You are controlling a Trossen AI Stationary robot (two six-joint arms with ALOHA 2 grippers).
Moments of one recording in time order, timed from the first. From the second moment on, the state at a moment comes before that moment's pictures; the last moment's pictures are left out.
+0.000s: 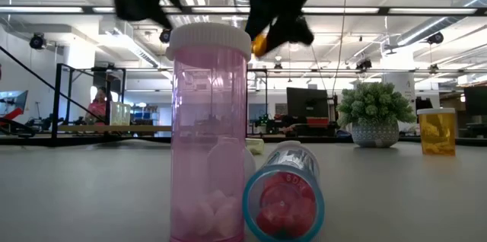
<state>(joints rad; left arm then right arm) -0.10 1.25 1.15 -0.74 -0.15 -0.69 -0.03 1.71 1.45 -0.62 0.15 0.58</state>
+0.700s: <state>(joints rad) -0.10 1.29 1.15 -0.12 -0.38 -0.28 0.00 1.32 1.45 -0.76 0.12 0.44</state>
